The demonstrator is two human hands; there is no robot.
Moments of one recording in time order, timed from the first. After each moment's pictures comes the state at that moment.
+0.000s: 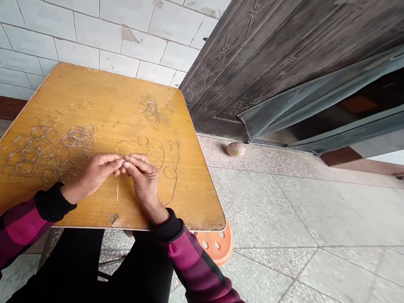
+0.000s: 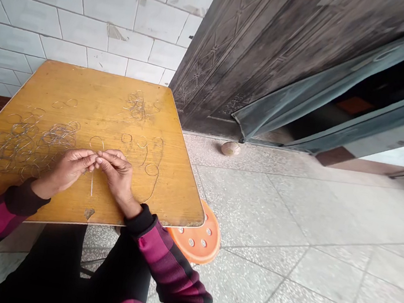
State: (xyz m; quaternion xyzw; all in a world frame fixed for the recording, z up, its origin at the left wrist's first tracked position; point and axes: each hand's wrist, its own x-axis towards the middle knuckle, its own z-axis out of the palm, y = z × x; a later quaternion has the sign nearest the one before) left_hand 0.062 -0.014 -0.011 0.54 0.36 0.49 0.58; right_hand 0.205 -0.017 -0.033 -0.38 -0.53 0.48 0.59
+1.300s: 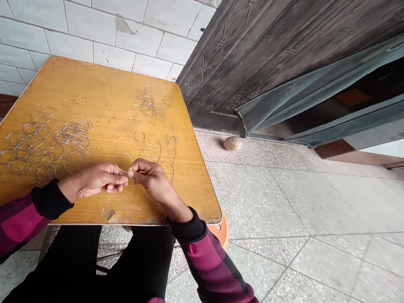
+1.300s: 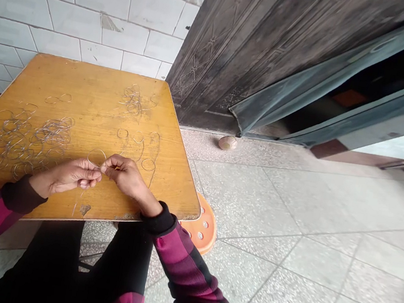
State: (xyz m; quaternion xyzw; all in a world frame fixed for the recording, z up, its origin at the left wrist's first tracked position) left_hand 0.064 -0.018 -0.014 0.45 0.32 0.23 0.80; right_hand 0.254 -0.023 0.002 -0.41 -0.66 0.52 0.35
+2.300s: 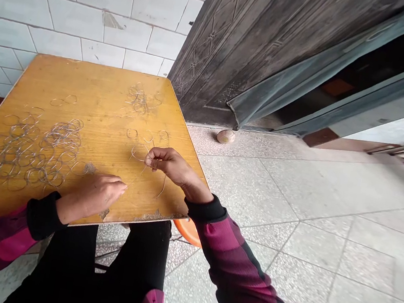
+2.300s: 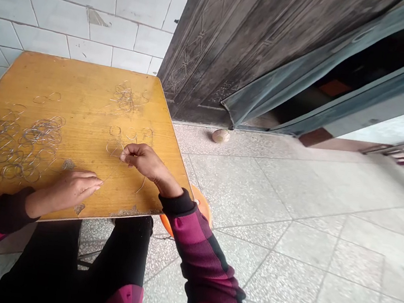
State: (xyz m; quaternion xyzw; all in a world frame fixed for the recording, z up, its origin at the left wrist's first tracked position) left_hand 0.076 -0.046 -0.024 0.91 0.30 0.22 0.17; right_hand 0.308 0.003 0.027 -0.48 -0.66 0.51 0.27
